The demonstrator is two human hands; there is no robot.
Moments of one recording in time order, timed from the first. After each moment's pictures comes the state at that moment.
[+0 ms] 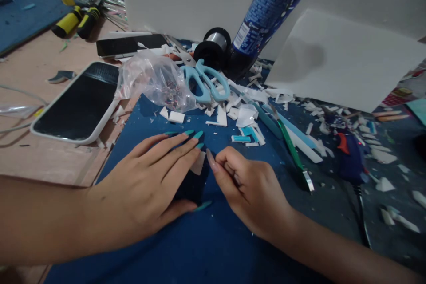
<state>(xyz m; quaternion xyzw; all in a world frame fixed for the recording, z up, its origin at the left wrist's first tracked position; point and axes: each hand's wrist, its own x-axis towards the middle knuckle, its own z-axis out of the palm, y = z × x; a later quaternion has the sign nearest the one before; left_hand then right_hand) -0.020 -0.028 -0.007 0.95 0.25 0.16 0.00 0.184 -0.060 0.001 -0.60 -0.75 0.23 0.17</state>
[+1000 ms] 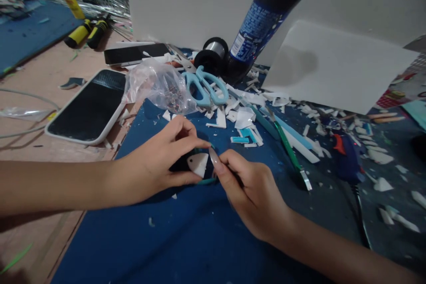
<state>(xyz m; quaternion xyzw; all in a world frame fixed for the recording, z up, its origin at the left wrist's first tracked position) -0.012 0.007 -0.008 0.91 0.25 0.19 0.28 0.184 -0.064 0.002 -0.57 -0.73 0.28 0.24</state>
